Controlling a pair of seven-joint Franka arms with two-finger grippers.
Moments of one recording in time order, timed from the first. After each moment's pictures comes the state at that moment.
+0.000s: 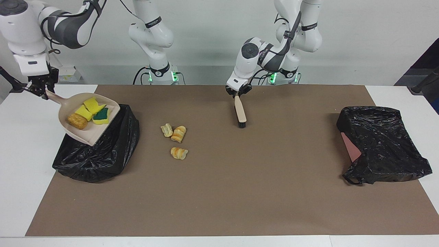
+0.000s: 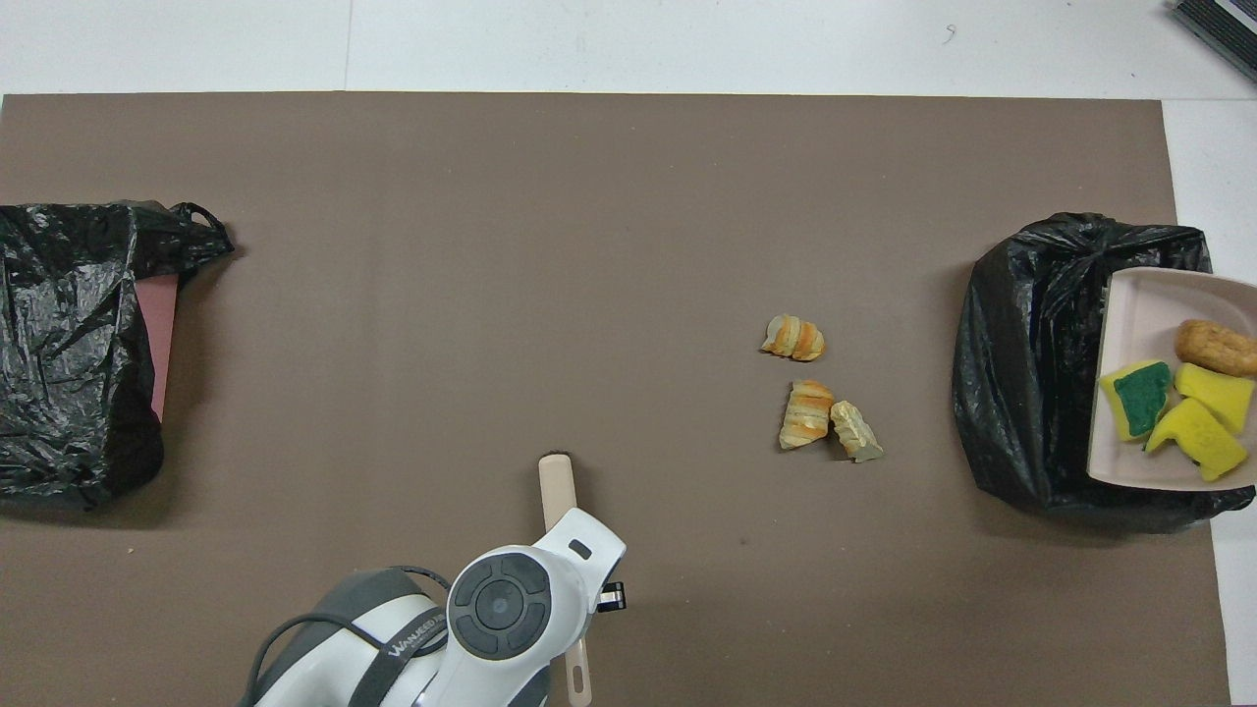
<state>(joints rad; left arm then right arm) -0.68 -0.09 -0.19 -2.44 -0.28 2.26 -0.76 -0.31 -0.11 -0.11 -1.93 -0.44 1.99 -1.65</state>
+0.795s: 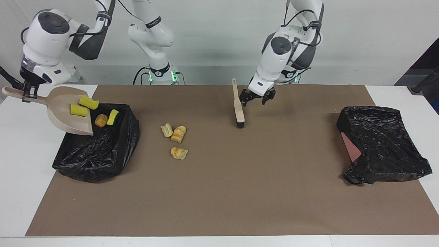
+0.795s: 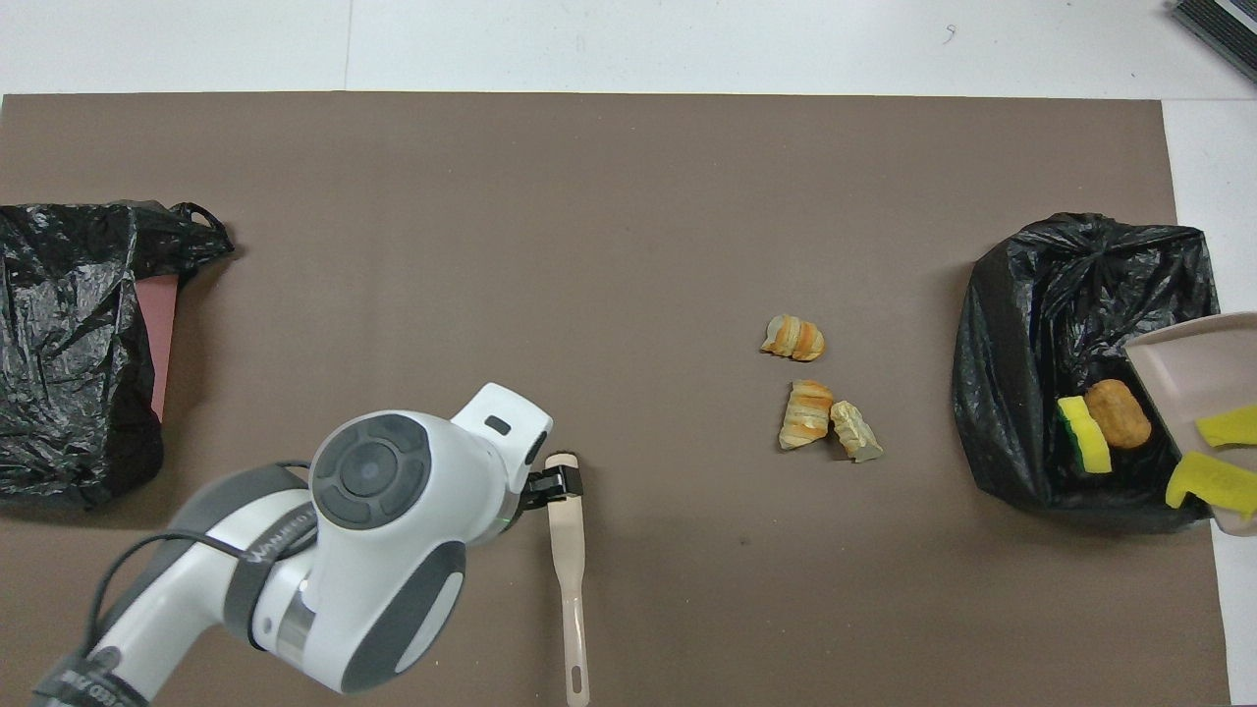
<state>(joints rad) -0.37 -0.09 -0.17 -2.13 -0.18 2.03 -0.54 -0.21 -0.09 -0.09 -1.94 -0.84 2.11 -1.93</state>
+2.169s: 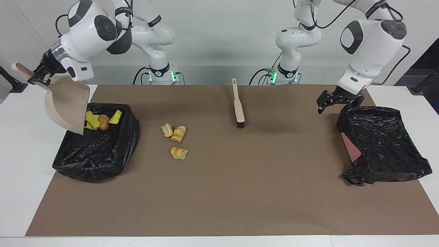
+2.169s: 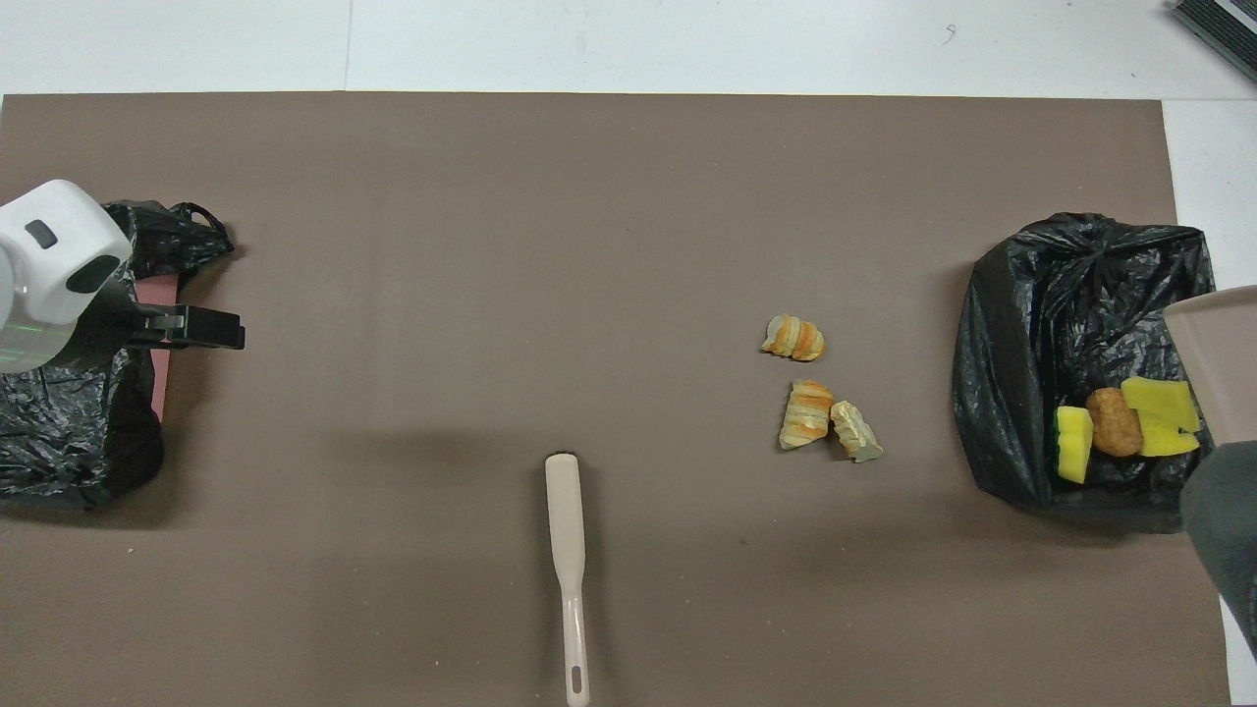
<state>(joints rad) 0.10 -0.06 -0.16 -1.88 -0.06 1.87 0.04 0.02 -0.16 -0.08 -1.94 -1.11 1.76 -1.50</state>
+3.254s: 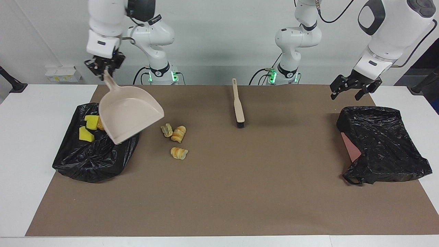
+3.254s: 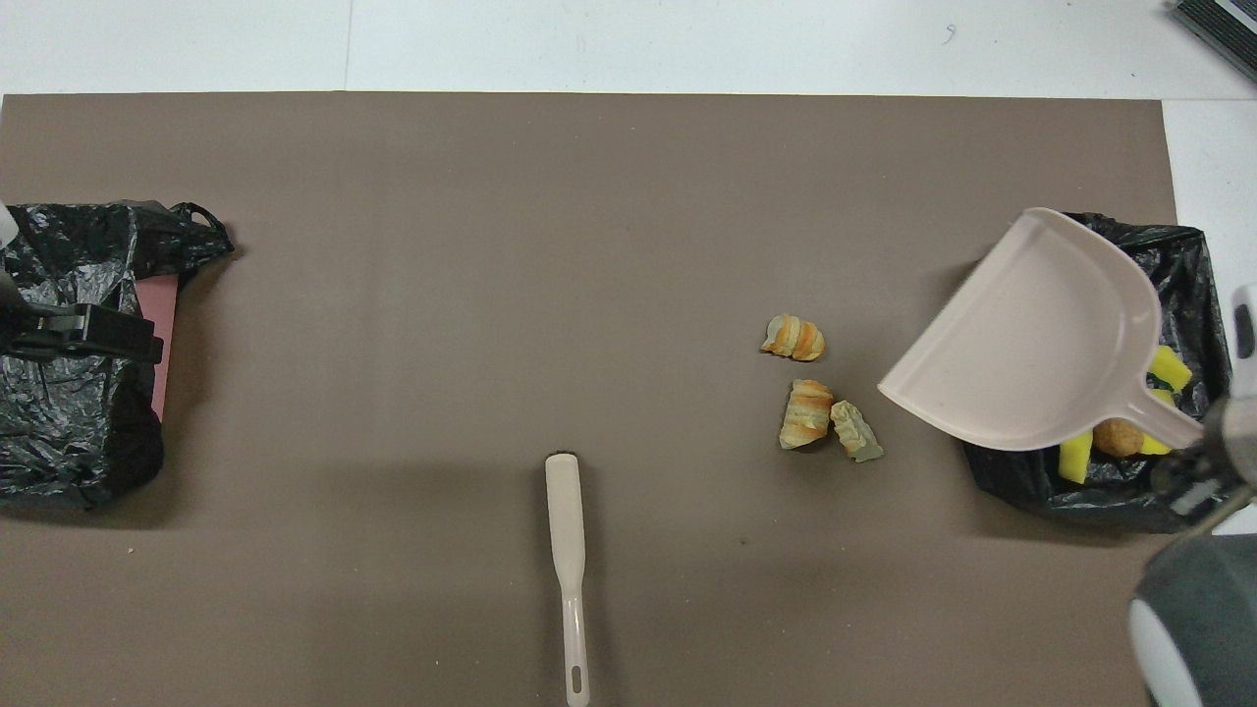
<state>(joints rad) 0.01 -0.06 -0.03 -1.69 -0.03 1.62 0.10 0.04 -0.27 0.12 -1.93 -0.32 1.58 -0.50</state>
